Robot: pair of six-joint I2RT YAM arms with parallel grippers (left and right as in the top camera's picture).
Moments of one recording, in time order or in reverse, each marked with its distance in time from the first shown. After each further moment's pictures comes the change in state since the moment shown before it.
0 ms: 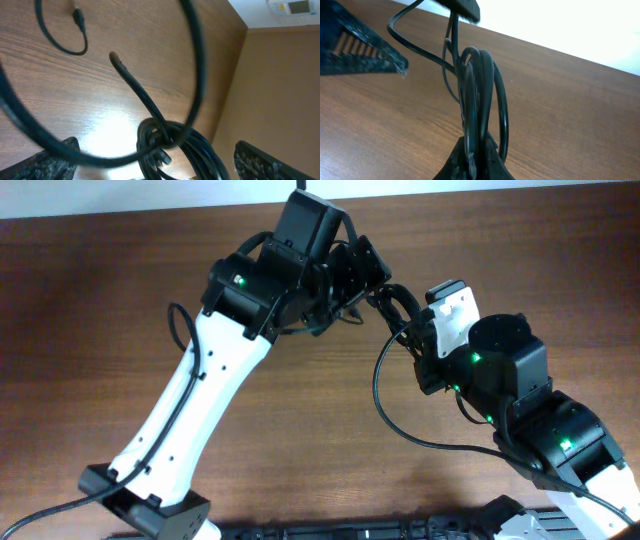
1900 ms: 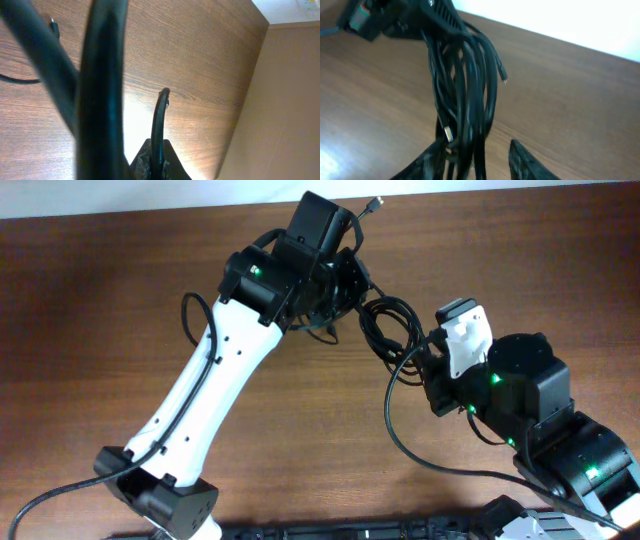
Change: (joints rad) left arm 0.010 0.059 0.000 -0.009 -0.013 0.059; right arm 0.000 -0.087 0.000 -0.111 -0.067 0.013
